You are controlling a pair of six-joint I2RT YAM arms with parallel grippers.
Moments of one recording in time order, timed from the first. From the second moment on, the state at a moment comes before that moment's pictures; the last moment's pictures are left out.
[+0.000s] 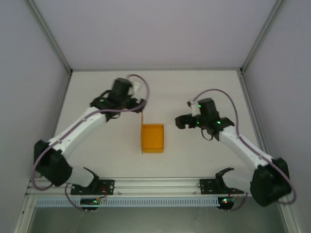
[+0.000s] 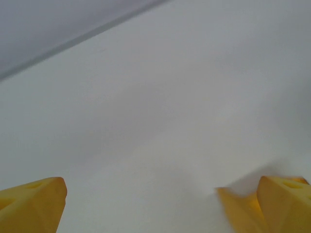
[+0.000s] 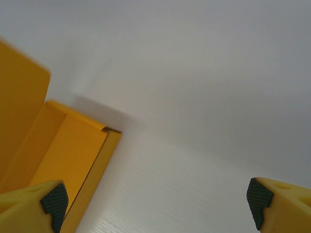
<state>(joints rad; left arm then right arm) -0.52 1.36 1.21 -0.54 -0.16 -0.04 0.45 1.24 0.83 -0.39 -0.20 0.11</state>
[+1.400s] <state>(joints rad) -0.22 1.04 0.72 -0.44 -0.10 -0.46 0.84 1.77 1.14 -0.65 0.42 0.67</state>
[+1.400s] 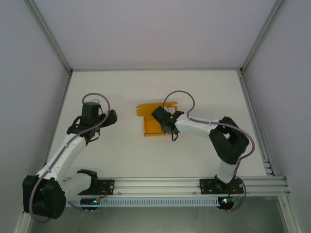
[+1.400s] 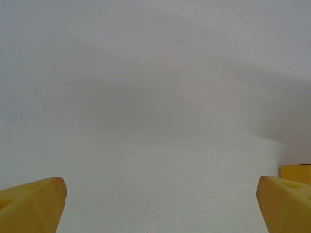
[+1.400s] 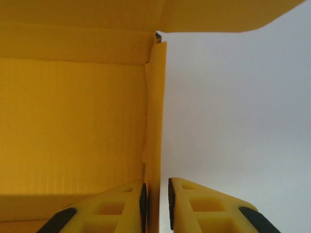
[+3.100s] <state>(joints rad) -0.43 1.79 1.42 -0.74 0.45 0.47 0.40 1.79 1.47 -0.84 -0.26 -0.64</state>
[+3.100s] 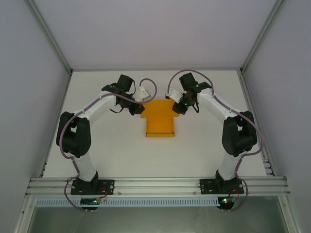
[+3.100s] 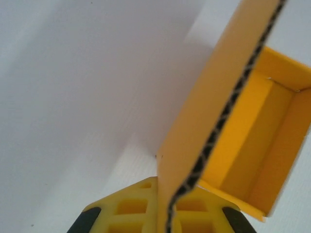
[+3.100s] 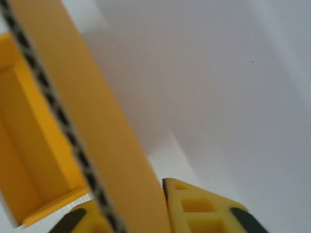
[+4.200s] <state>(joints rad) -0.56 1.77 1.29 -0.28 -0.08 -0.43 0.63 1.87 1.38 -0.34 0.35 0.61</state>
